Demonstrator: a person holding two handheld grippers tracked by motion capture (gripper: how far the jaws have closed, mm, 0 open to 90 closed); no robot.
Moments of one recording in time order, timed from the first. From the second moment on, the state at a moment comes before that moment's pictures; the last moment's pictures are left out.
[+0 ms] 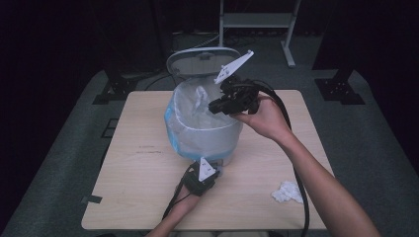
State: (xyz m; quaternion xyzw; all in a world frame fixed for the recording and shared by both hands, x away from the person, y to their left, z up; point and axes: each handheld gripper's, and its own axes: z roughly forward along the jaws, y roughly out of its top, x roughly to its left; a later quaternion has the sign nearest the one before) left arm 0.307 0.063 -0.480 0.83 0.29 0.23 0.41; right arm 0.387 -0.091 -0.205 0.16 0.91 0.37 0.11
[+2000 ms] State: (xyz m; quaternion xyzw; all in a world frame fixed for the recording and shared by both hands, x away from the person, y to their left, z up) left arm 0.307 0.062 -0.480 0.83 0.30 0.22 0.41; right arm 0.309 -0.266 -0.278 0.22 0.86 0.45 0.09
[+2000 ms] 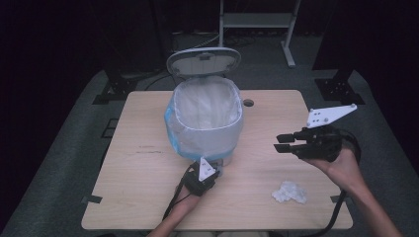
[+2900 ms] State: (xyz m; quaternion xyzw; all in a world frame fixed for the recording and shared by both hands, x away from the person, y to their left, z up) left arm 0.307 0.063 -0.480 0.83 0.30 0.22 0.41; right arm 0.283 -0.299 -0.366 0.26 0.86 0.44 0.09
